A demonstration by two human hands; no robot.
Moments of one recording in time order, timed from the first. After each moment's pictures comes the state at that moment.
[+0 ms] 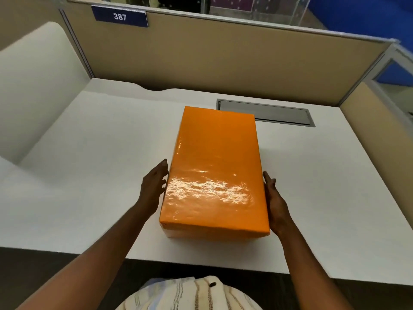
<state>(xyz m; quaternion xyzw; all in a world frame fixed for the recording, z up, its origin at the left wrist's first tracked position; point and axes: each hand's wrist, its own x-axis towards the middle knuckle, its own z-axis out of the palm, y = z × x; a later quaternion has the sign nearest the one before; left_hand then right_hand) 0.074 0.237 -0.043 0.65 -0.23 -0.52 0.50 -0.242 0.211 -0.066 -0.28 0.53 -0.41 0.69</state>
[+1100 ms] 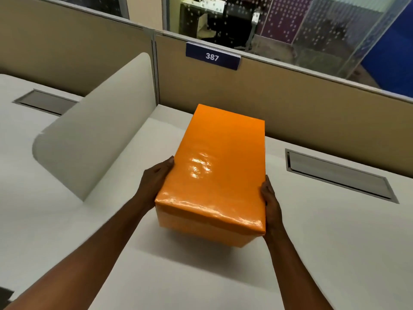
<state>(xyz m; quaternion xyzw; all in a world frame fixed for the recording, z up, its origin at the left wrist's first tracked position) 0.372 0.140 -0.002 0.63 -0.25 -0.48 0.56 0.079 0.068 -0.047 -0.35 0.46 -0.42 0.70</state>
